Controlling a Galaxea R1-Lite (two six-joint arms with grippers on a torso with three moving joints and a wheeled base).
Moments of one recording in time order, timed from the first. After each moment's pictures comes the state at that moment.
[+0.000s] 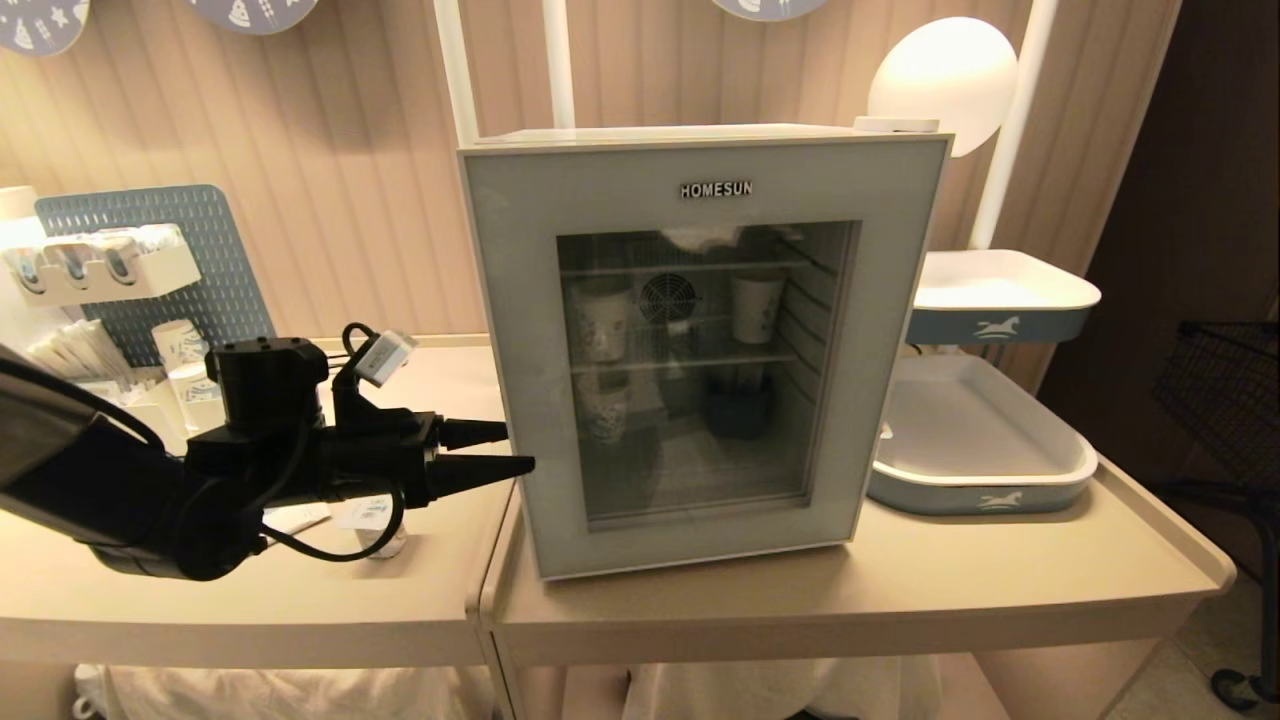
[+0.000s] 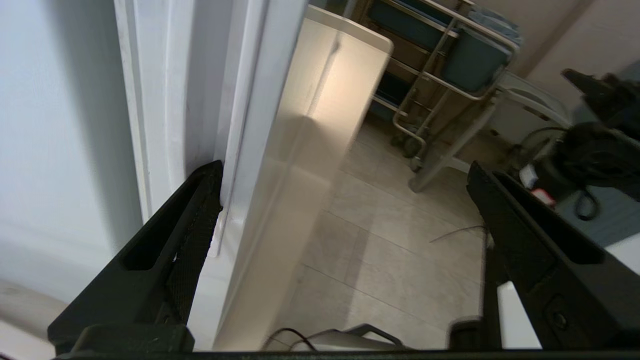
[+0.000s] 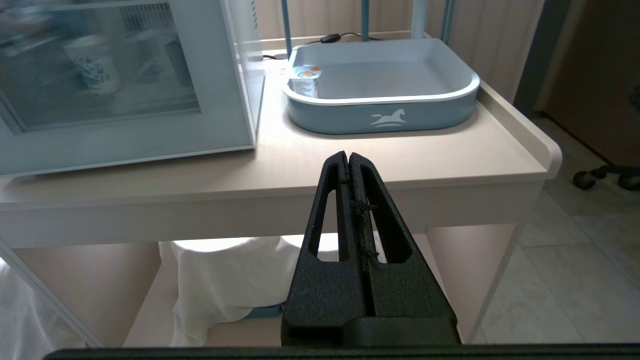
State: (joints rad) left arm -0.11 1.93 -0.79 -0.88 -1.18 -0.09; right arm 0.00 0.00 0.00 -0.02 0.00 0.00
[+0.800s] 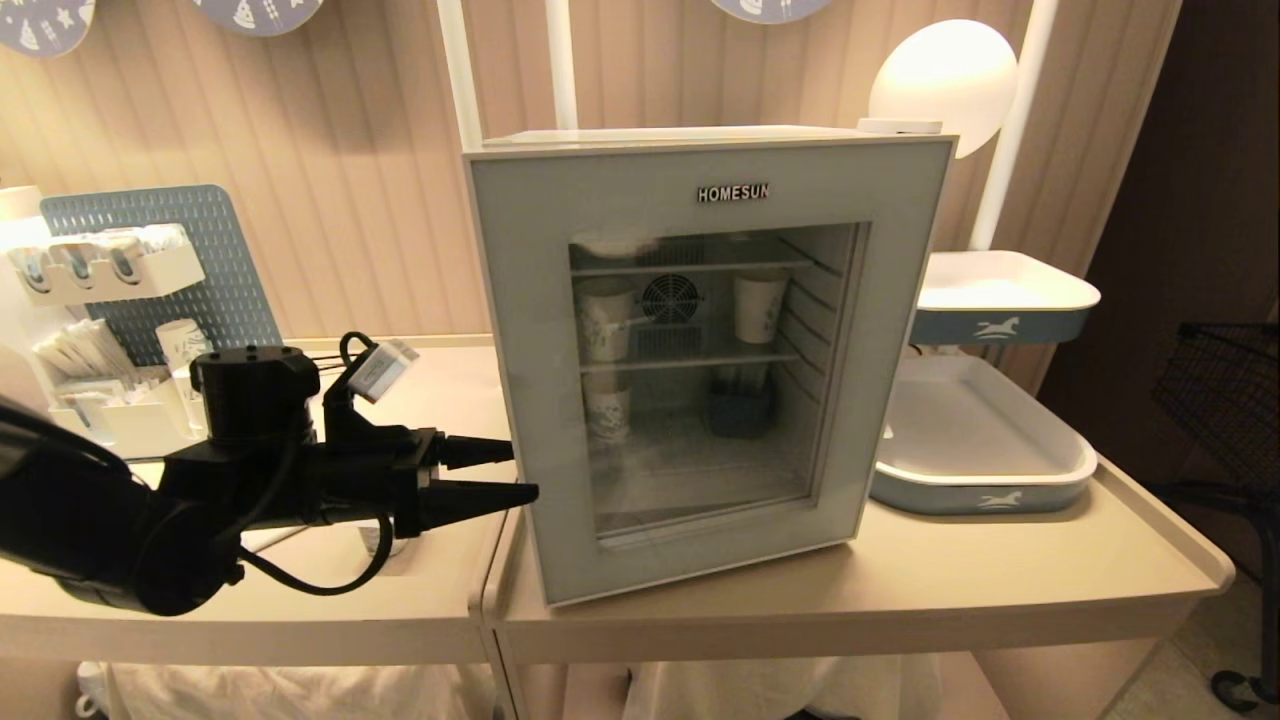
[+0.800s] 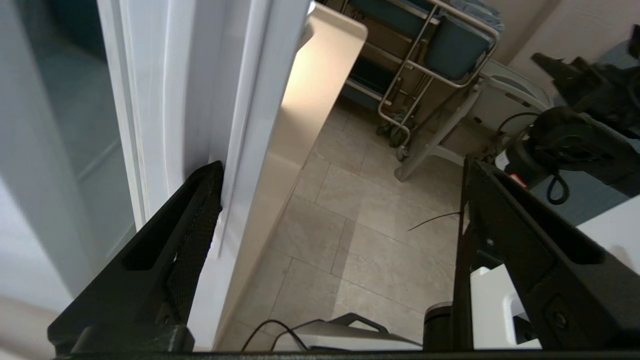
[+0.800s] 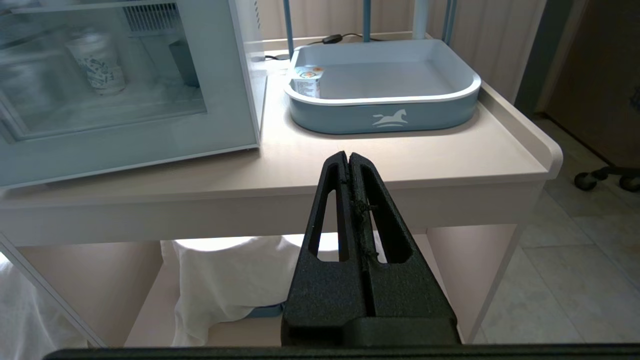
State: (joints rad) left arm -0.16 1.83 -0.70 -0.88 -1.19 -0.08; right arm 0.00 0.00 0.00 -0.02 0.00 0.00
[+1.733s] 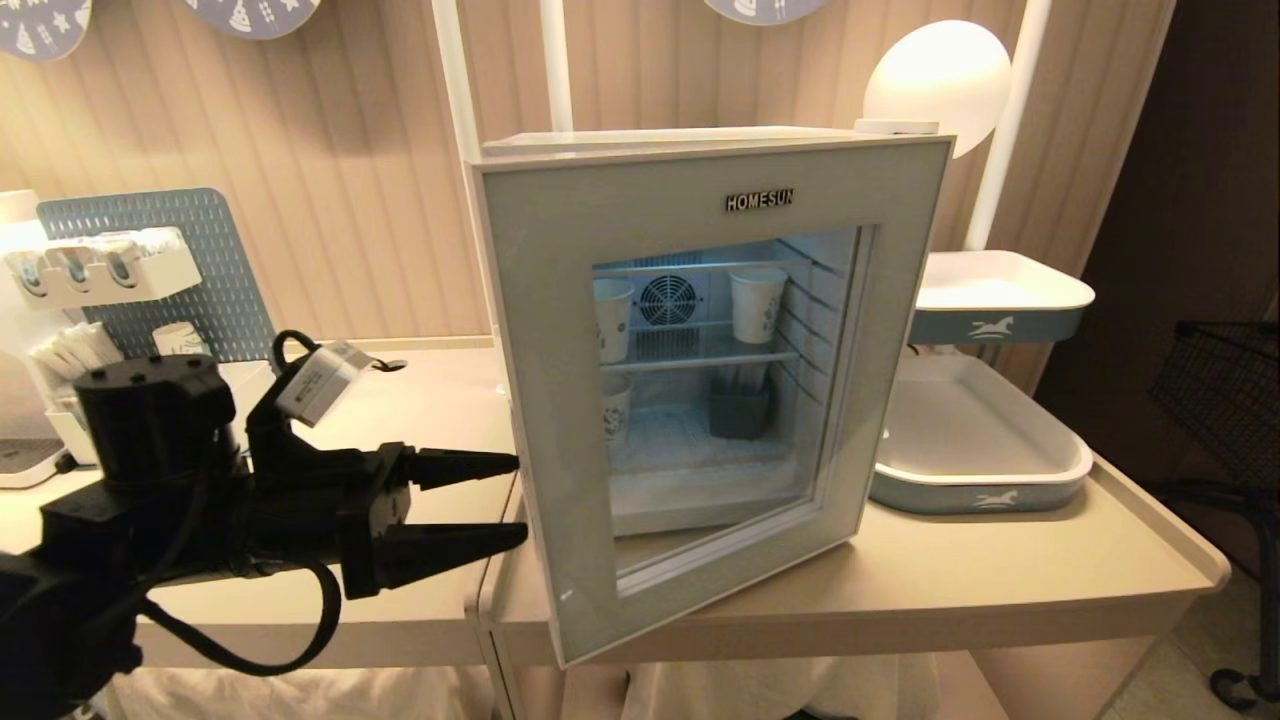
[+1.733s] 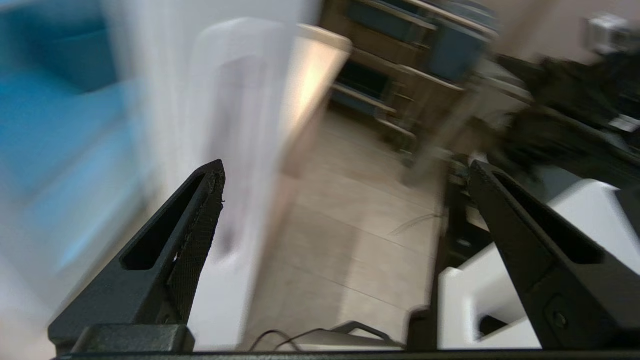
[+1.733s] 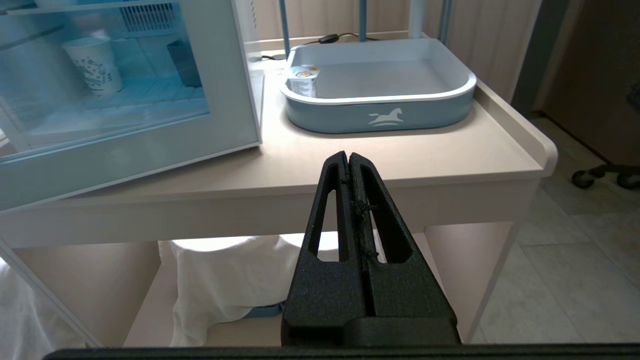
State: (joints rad) left arm -0.16 1.60 -0.52 -0.89 -1.10 -0.09; right arm 0.00 0.00 0.00 -0.01 0.00 0.00
